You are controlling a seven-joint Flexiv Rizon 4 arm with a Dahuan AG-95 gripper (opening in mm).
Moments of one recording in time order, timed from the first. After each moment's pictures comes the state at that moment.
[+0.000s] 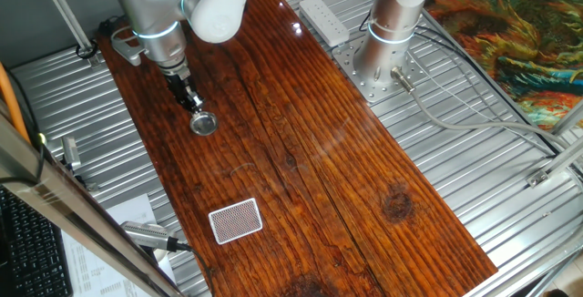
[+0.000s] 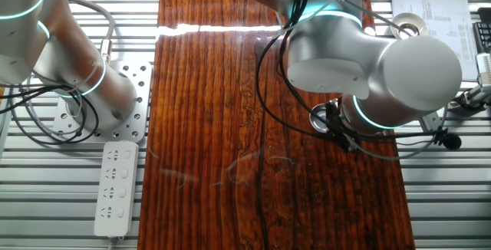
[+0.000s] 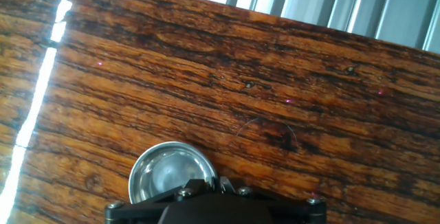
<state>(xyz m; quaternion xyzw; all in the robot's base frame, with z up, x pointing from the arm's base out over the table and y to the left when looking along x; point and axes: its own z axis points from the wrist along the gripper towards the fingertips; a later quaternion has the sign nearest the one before) 0.565 -0.091 0.014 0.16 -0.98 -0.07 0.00</state>
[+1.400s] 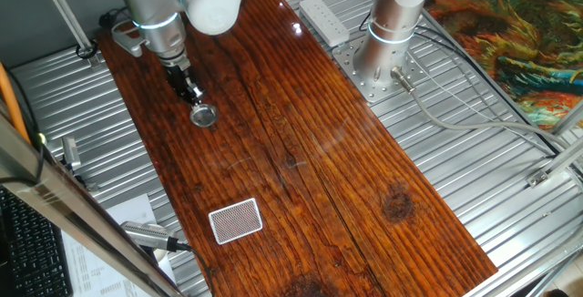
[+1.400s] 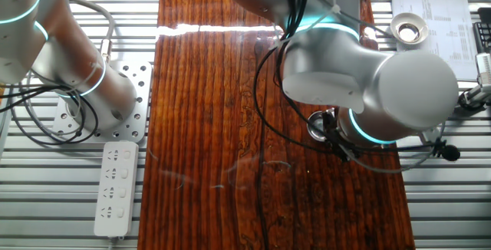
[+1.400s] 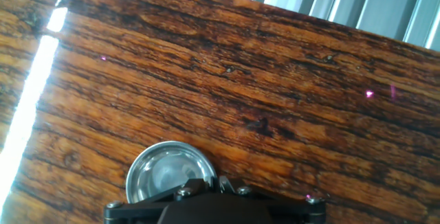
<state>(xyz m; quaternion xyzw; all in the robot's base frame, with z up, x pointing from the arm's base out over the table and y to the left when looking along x) 0.557 -0.112 0.015 0.18 -0.98 -0.08 0.00</state>
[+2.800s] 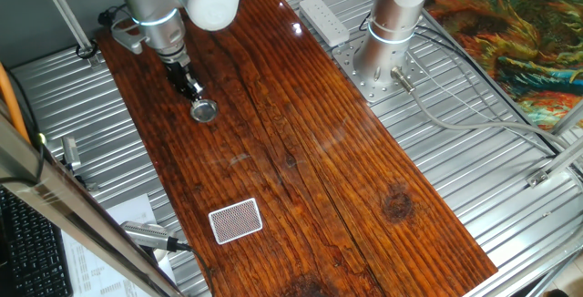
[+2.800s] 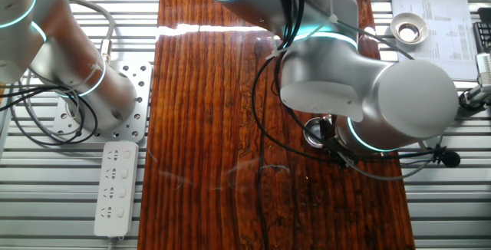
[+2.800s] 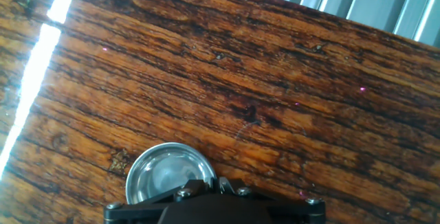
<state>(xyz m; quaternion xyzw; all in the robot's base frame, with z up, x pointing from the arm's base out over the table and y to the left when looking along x) 0.551 -0.127 0.014 0.19 -0.98 -0.07 0.00</state>
